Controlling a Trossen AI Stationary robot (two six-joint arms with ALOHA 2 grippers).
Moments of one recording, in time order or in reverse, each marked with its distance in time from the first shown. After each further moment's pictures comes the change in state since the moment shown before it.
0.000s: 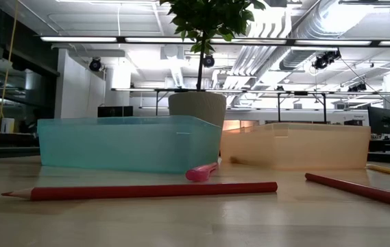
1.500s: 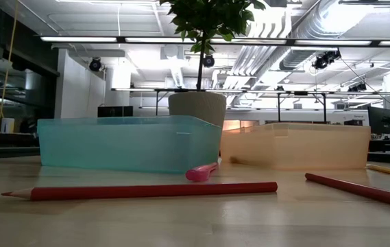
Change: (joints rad) left arm -0.011 0.000 -0.055 -0.265 0.050 -0.083; right arm -0.026 -0.033 0.000 -0.239 0.052 0.094
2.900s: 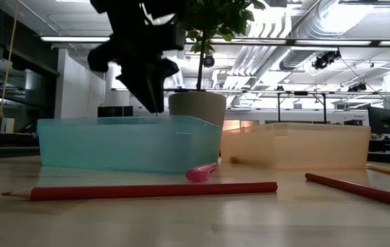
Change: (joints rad) left arm 0.228 0.001 -0.989 0.702 0.344 0.296; right arm 0.000 0.000 0.000 -0.018 0.025 0.061
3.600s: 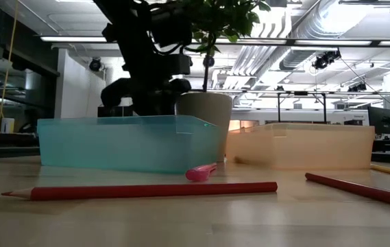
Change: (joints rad) left arm 0.089 0.088 -0.064 0.194 0.034 0.262; right arm -0.008 0.000 0.000 0.000 0.036 0.011
